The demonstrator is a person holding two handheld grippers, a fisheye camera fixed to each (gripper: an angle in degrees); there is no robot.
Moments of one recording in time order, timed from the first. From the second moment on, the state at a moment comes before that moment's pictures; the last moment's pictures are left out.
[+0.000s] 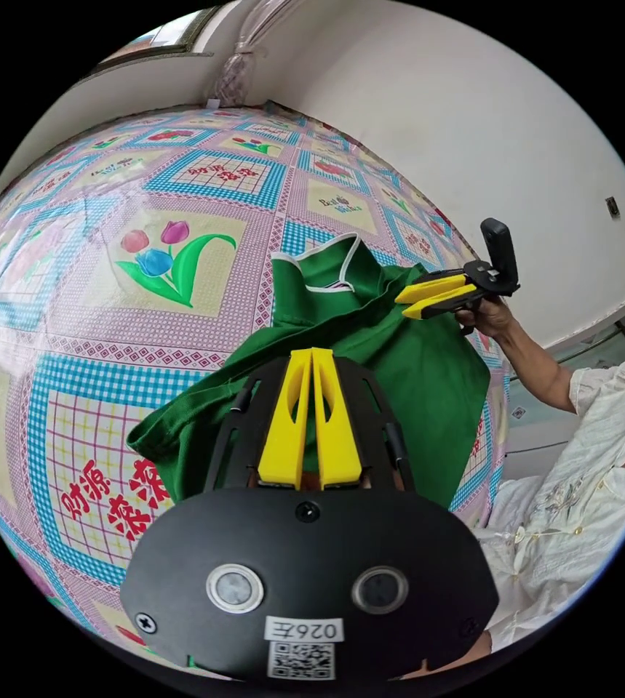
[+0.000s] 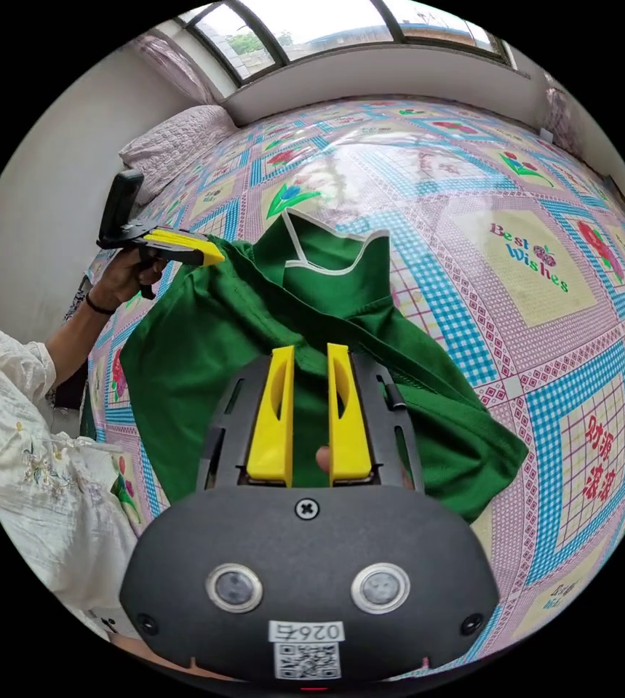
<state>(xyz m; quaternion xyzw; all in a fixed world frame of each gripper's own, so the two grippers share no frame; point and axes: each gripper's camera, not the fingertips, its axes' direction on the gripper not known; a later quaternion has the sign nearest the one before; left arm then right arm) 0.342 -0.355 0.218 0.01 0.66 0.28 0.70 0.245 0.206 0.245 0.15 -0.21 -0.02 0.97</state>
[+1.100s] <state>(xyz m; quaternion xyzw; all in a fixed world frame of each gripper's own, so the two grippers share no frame) 0.213 -0.320 0.226 0.04 0.65 0.15 0.74 0.301 0.173 0.199 0.22 -0.13 0.15 0.95</state>
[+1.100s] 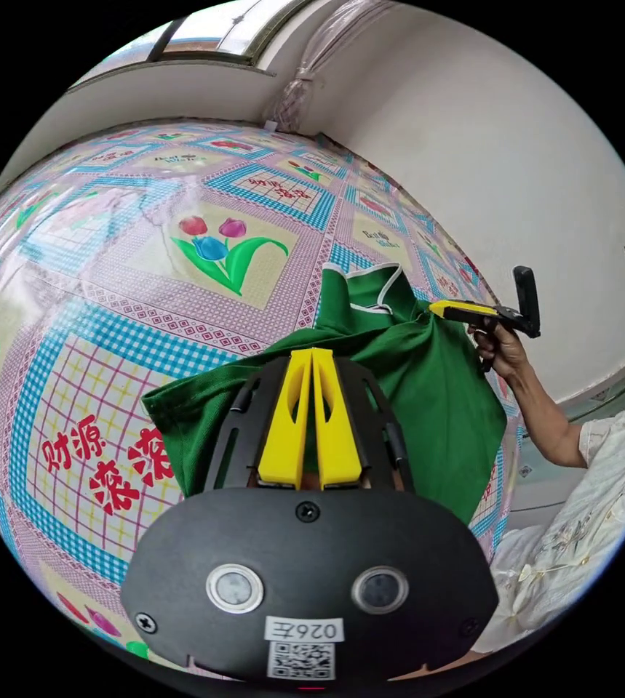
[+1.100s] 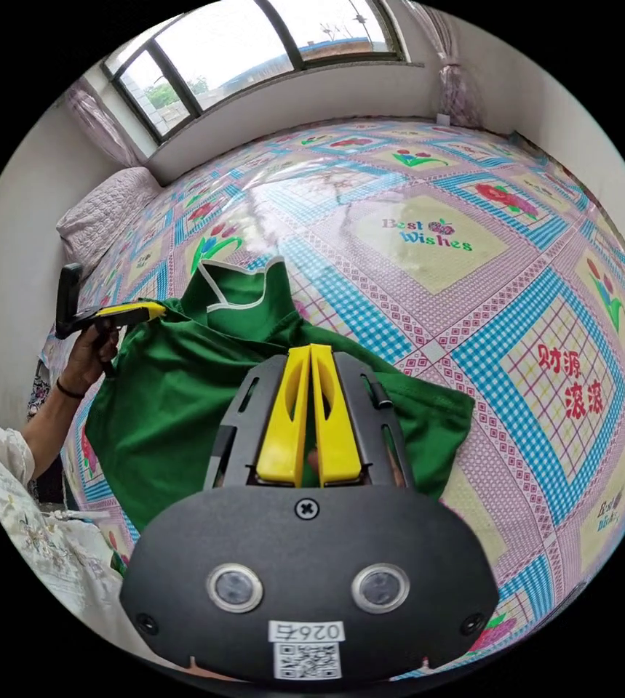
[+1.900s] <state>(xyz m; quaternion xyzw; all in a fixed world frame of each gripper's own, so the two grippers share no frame) 0.064 -0.196 0.163 0.01 0.66 0.14 0.74 0.226 0.285 0.123 0.15 -0.12 0.20 0.96</state>
